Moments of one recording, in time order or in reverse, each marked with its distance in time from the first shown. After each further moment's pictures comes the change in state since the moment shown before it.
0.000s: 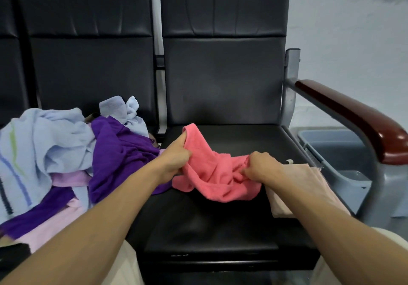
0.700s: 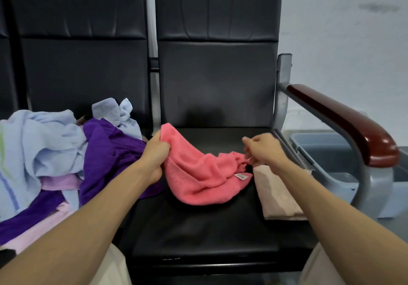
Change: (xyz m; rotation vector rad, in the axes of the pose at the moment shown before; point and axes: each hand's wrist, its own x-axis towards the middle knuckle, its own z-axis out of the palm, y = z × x) left_hand 0.001 0.003 -0.014 -0.290 0.270 0.045; right_hand 0.007 0.012 -0.043 0.773 0.128 0.013
